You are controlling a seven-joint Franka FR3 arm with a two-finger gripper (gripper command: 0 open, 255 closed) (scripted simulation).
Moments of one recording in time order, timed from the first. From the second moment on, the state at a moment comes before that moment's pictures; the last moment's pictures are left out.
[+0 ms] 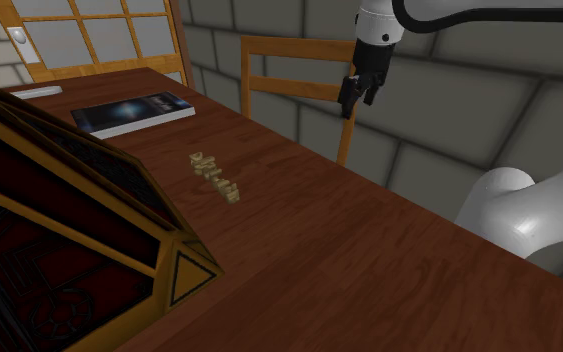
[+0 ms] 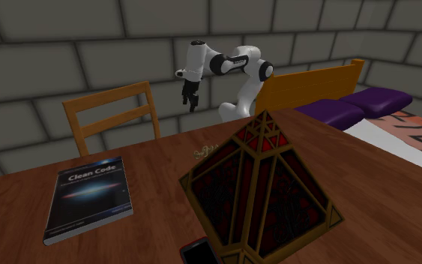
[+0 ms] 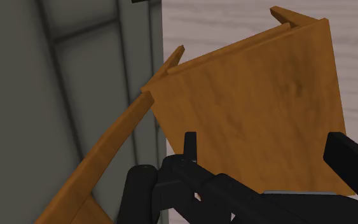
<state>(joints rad) -0.02 -0.79 0.07 -2.33 -0.09 1.68 0.15</state>
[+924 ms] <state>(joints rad) 0.05 -0.55 0.30 -2.13 0.03 1.68 0.37</state>
